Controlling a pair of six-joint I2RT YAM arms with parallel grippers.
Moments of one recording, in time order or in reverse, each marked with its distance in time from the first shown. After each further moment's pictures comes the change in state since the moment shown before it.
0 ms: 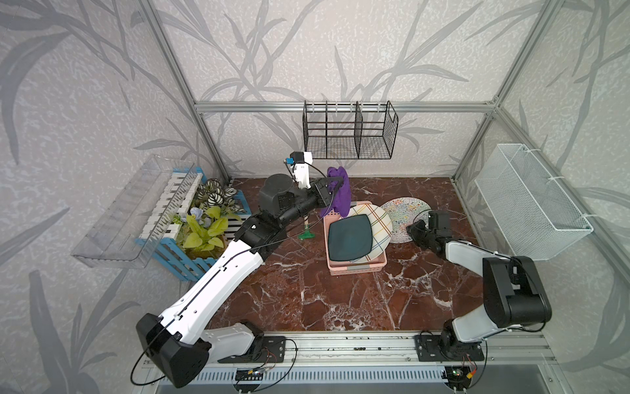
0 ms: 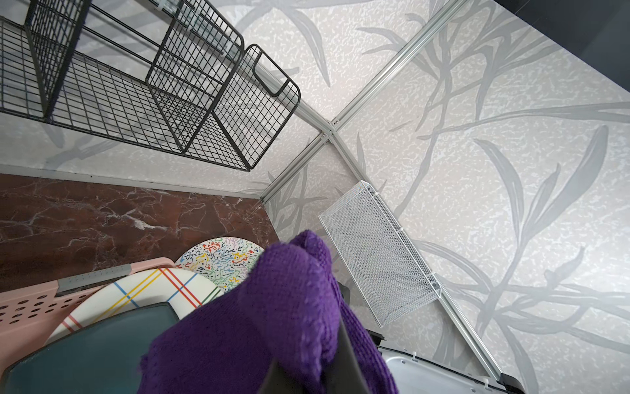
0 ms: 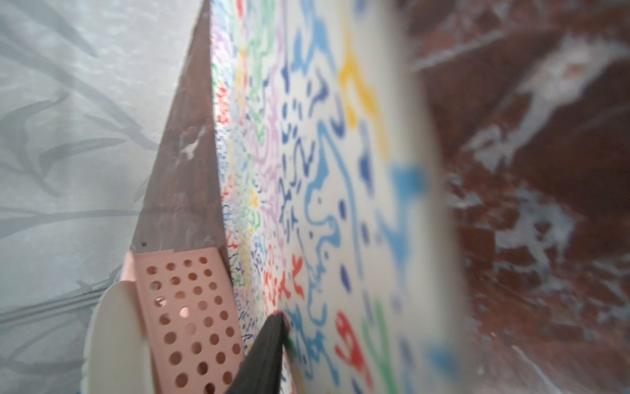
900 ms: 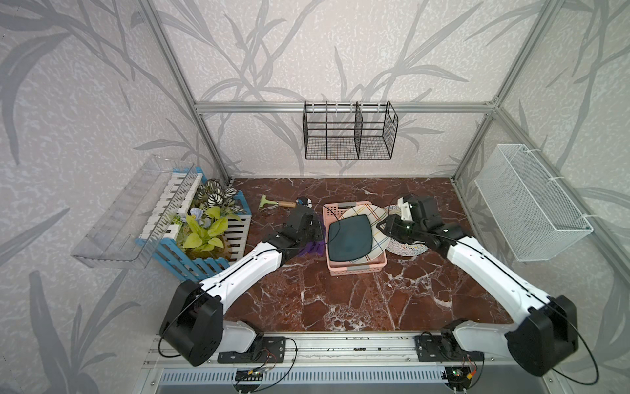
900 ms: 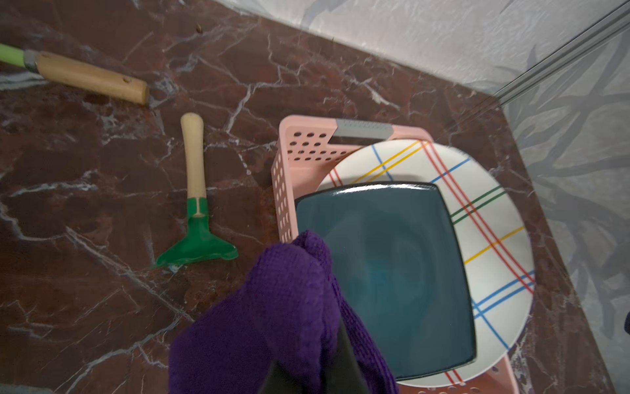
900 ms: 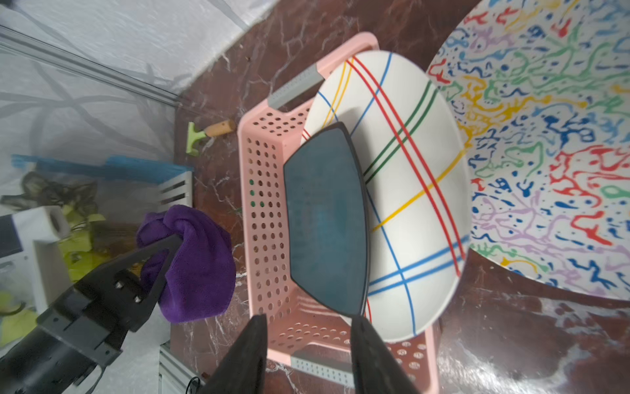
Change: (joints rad) left arm 0.034 0.193 -0.352 -0.142 -0.336 0.212; right arm 0.371 -0.170 0.381 -0.557 -0.081 -0.207
